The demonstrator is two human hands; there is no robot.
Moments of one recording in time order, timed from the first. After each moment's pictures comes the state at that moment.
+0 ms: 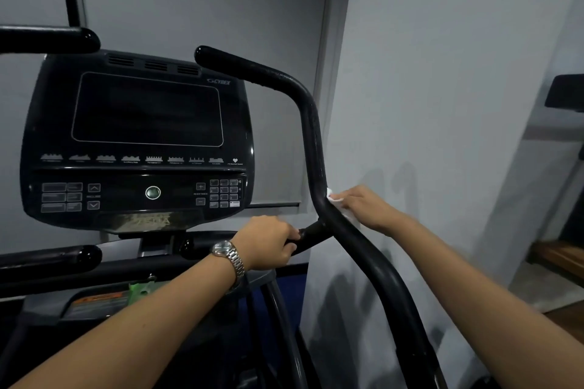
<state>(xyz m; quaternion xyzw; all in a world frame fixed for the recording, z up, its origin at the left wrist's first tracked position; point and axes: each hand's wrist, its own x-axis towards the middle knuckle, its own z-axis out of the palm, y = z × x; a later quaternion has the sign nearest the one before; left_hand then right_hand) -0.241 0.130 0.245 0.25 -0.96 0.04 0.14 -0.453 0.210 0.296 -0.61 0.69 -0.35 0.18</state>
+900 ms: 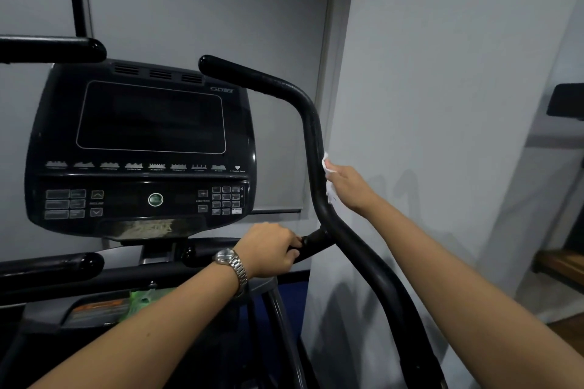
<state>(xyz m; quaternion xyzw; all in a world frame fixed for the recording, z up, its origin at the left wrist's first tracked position) -0.242 0.130 0.245 0.25 -0.96 0.04 0.16 -0.433 0.173 0.326 -0.60 0.66 -0.43 0.10</state>
